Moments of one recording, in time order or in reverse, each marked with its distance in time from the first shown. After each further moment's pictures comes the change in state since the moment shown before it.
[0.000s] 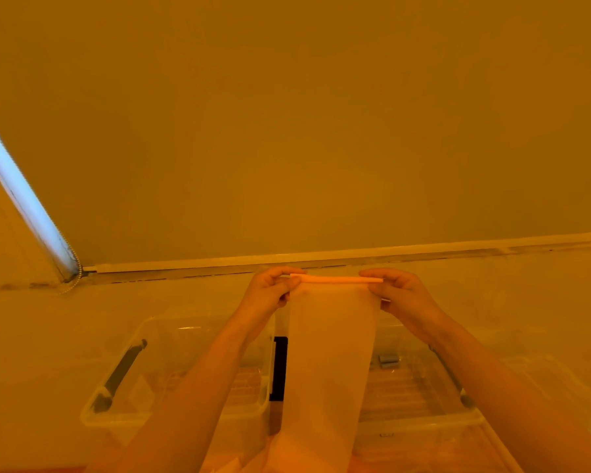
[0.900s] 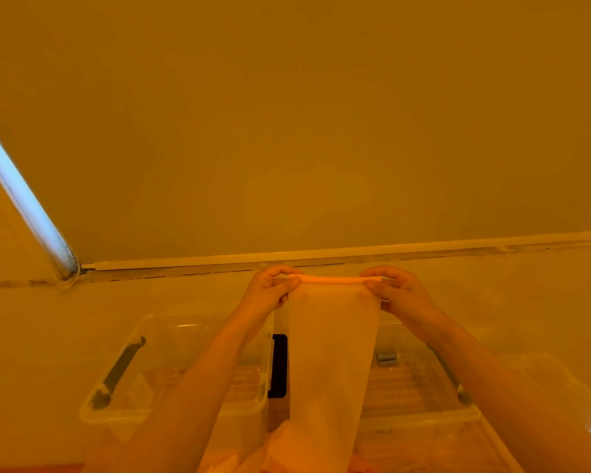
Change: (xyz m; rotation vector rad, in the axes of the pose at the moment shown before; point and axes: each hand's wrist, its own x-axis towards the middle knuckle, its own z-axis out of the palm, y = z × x) left_hand -0.001 -0.004 0.000 0.087 0.007 -0.018; right_hand -0.005 0.001 -0.002 -0.078 -0.006 -0.013
